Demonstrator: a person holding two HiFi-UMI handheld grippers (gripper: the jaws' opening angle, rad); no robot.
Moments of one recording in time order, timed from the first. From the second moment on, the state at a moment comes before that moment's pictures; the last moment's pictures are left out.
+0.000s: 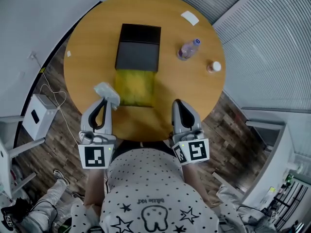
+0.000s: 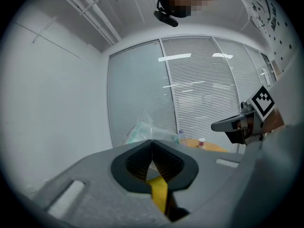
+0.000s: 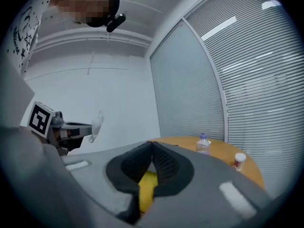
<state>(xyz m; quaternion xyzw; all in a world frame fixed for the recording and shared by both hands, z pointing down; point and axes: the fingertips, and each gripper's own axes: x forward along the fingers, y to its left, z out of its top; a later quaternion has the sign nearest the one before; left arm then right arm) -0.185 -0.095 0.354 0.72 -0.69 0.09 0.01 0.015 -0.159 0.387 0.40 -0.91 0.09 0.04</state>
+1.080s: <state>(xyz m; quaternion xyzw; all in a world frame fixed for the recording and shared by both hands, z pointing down) -0.150 -0.172 0.426 0.81 -0.52 0.28 0.02 0.050 -0.170 0.397 0.46 -0.88 0.11 0.05</state>
